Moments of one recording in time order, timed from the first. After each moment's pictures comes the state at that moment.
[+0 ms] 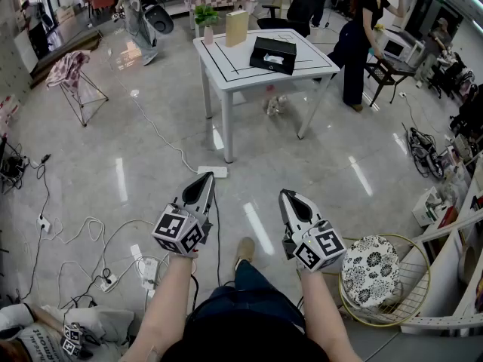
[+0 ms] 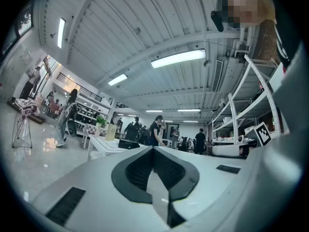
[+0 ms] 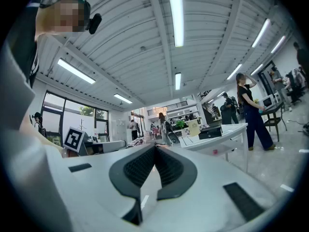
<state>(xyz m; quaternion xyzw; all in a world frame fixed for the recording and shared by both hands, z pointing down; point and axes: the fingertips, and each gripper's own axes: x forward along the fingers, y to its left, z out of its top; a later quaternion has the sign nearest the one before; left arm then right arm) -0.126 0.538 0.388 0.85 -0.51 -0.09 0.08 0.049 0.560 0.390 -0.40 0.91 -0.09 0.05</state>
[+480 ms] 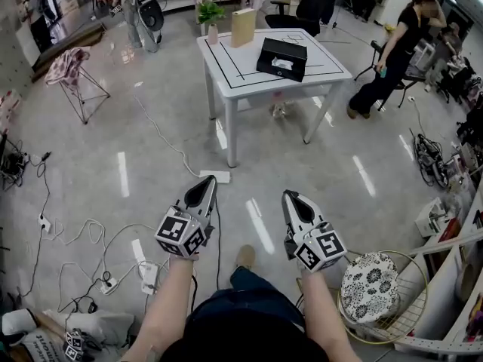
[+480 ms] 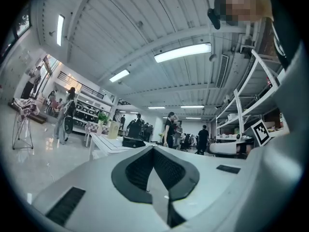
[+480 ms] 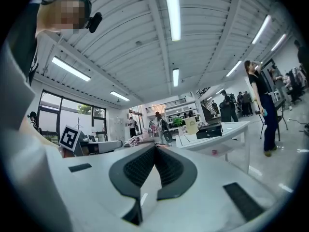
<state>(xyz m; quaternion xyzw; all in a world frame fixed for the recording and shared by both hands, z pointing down) -0.136 0.444 0.400 0.85 -0.52 -0.06 0.08 0.041 0.455 0.397 -0.40 0.91 -0.10 0.03</state>
